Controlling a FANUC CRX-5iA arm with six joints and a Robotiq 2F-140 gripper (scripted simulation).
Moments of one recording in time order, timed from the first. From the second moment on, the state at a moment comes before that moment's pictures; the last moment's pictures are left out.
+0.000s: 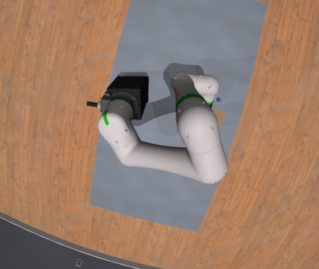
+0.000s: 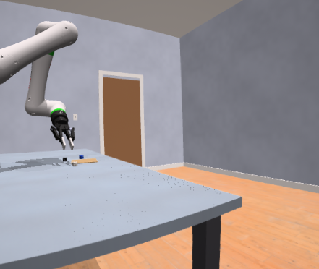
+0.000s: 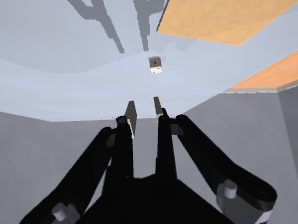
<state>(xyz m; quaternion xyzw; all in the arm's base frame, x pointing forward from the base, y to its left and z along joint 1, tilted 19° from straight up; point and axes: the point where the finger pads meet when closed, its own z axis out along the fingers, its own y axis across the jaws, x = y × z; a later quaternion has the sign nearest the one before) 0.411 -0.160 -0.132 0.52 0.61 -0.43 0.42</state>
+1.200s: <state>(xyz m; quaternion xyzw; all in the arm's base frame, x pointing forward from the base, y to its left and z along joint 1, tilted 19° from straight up) 0.431 -0.192 -0.077 0.63 0.75 -0.14 0.13</state>
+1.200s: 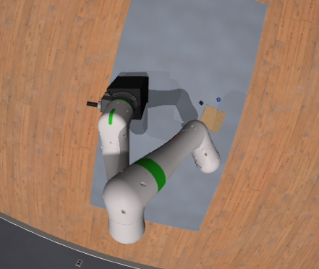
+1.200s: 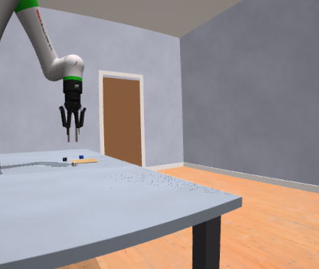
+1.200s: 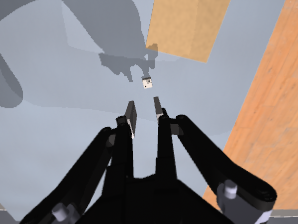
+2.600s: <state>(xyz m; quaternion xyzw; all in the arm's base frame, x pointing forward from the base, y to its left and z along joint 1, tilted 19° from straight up) 0.436 -0.200 -0.112 0.70 0.70 -0.09 0.13</state>
